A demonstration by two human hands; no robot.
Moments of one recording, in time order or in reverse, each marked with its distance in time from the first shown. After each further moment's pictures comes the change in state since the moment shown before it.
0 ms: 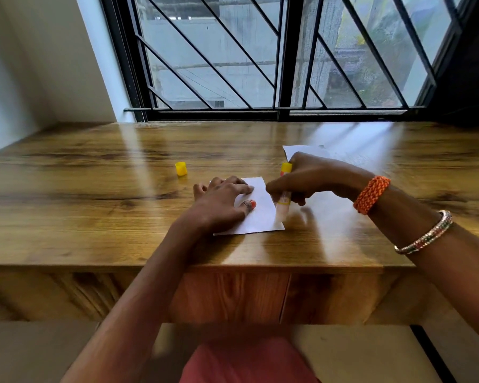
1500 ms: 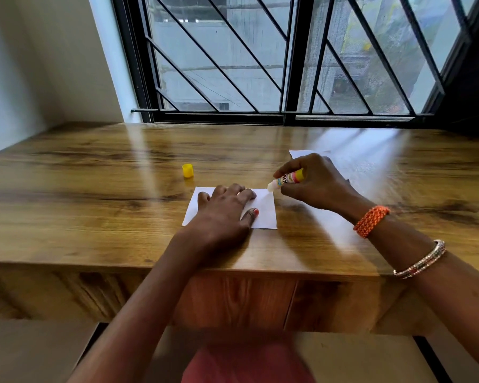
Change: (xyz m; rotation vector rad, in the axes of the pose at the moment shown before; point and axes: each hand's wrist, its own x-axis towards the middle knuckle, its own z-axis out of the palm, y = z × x) left_hand -0.015 -0.001 0.005 0.061 0.032 0.009; right_hand 0.011 0.024 0.019 -0.010 0.484 -0.304
